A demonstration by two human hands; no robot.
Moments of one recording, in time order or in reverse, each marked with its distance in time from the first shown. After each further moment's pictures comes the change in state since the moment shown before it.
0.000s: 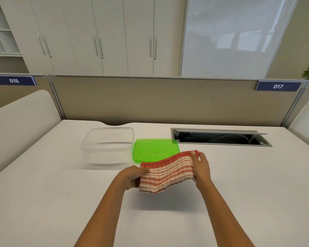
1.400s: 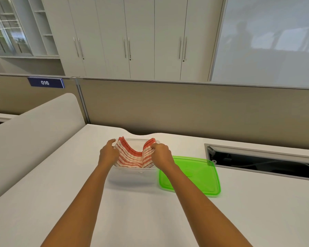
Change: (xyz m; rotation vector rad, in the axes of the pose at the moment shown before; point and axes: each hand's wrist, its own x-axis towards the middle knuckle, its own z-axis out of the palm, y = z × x) left_hand 0.066 0.080 -0.172 0.360 0.806 0.319; right_hand 0.044 -0.063 0.239 -0.861 -0.454 -0.514
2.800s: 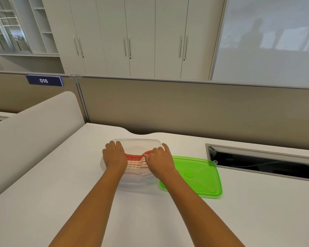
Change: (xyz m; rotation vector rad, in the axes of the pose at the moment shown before) left_hand 0.007 -0.006 0.034 0.848 0.169 0.184; right_hand -0.011 0.008 0.015 -0.606 0.040 -0.365
